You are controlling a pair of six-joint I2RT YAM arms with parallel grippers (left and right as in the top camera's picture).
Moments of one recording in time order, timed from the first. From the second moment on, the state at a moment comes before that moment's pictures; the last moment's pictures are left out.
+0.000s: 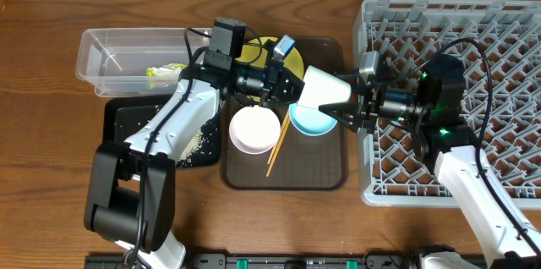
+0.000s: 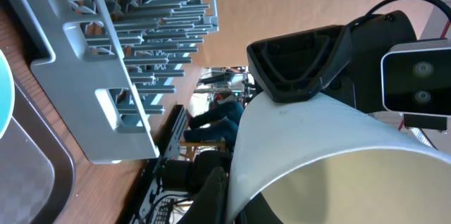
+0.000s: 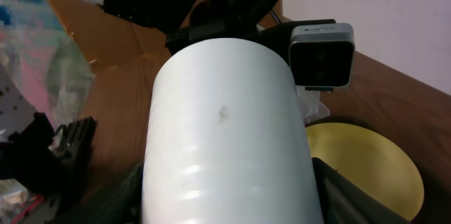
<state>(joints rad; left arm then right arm) -0.31 1.79 1.21 -0.24 1.41 -0.69 0.14 1.33 0.79 0.17 -1.17 -0.12</state>
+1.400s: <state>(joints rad) -0.23 1.44 1.21 -0.73 0.27 -0.30 -0.17 1.29 1.28 -1.24 -0.07 0.03</state>
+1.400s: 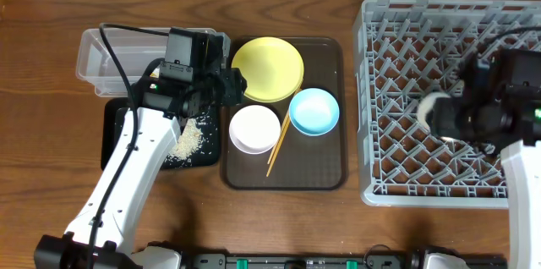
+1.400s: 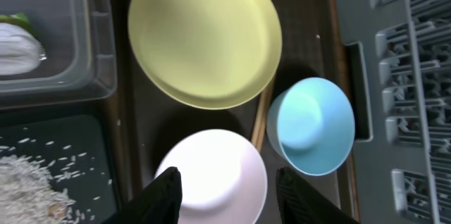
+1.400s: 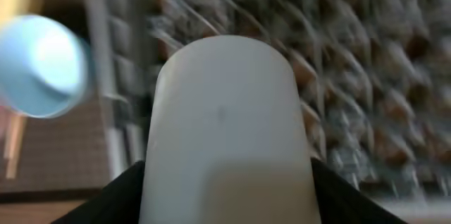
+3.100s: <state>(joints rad) -0.20 1.44 1.21 -1.08 -0.10 -0.53 0.05 1.49 1.41 -0.89 -0.26 -0.06</state>
